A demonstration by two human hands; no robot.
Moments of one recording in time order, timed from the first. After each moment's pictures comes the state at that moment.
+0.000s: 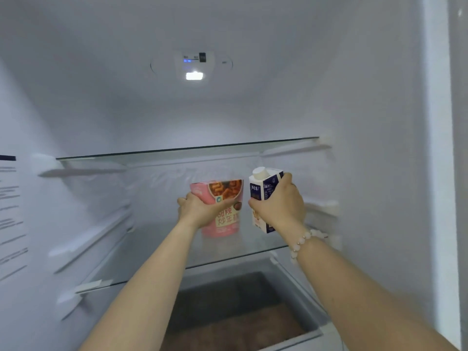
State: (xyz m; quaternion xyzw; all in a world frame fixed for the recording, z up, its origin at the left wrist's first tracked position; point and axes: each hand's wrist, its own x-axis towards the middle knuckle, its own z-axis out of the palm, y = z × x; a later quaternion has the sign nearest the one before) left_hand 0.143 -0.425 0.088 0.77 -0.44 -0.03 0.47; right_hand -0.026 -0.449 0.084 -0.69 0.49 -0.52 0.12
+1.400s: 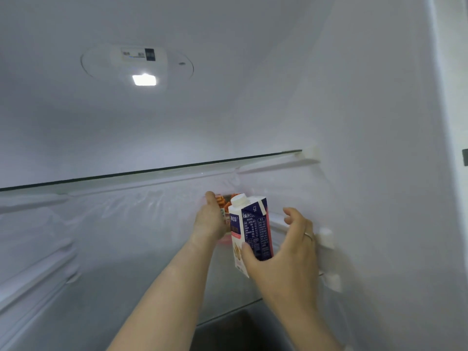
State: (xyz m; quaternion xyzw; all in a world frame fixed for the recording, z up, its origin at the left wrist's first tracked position) left_hand 0.104 -0.541 0.100 0.74 -0.57 0.07 0.35; right_hand -0.041 -0.452 0.038 -0.61 0.44 -0.66 0.03
